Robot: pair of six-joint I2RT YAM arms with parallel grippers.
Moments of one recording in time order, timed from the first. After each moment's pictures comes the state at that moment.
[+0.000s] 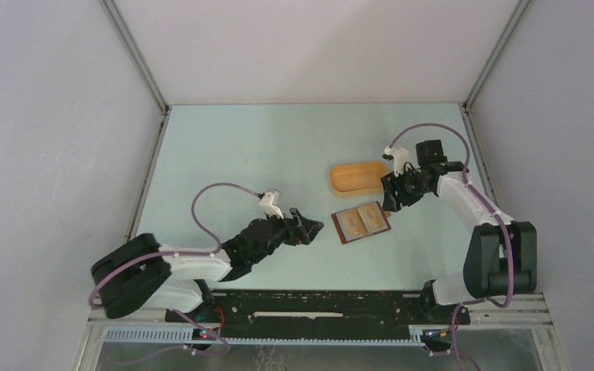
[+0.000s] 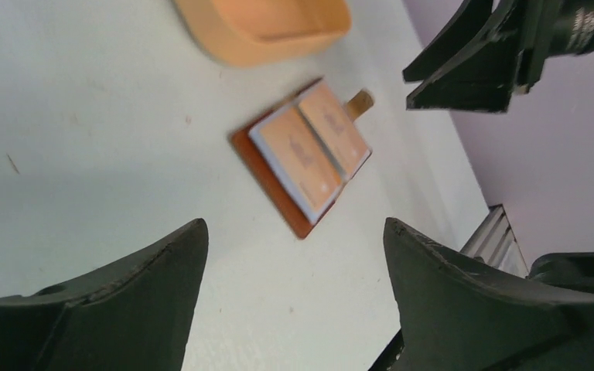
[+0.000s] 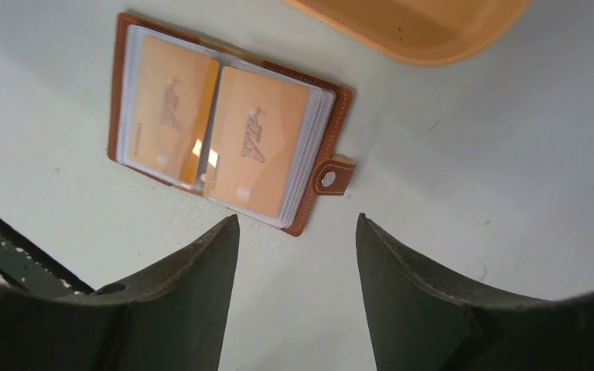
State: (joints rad) left arm -0.96 1.22 0.28 0.74 -0.23 -0.78; right arm 0.07 1.41 0.98 -0.69 -0.46 -0.39
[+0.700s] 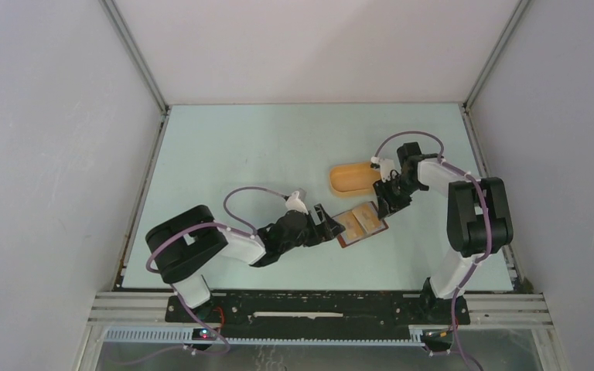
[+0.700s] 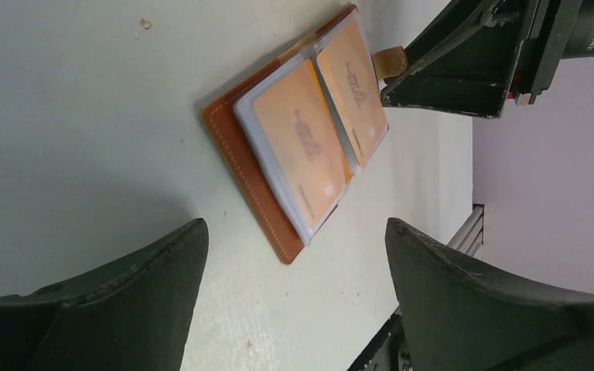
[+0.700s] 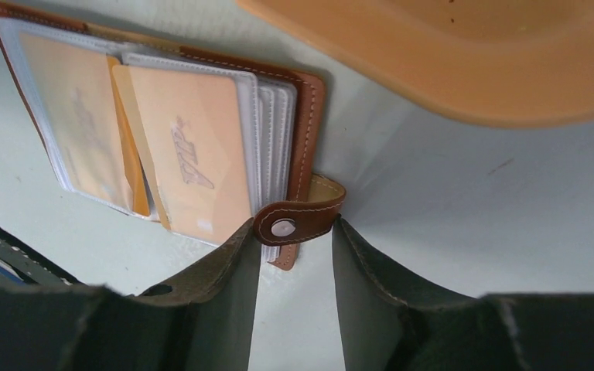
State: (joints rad) left arm -0.99 1.67 0.51 0.70 -0.13 -1.12; right arm 0.13 1.75 1.06 -0.72 -0.40 -0.35
